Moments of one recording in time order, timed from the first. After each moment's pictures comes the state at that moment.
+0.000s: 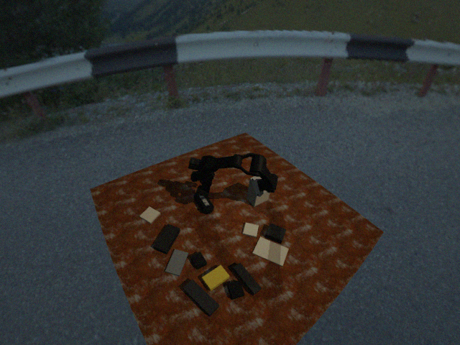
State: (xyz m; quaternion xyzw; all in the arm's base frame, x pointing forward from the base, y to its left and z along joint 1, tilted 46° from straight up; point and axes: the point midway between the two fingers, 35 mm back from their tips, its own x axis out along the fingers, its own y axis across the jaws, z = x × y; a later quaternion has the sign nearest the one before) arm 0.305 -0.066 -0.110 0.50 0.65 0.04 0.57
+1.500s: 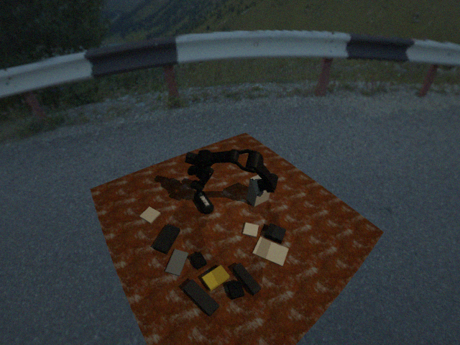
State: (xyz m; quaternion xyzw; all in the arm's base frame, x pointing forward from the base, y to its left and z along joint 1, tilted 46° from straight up) arm 0.311 -0.096 -0.117 0.54 0.65 -0.01 0.53
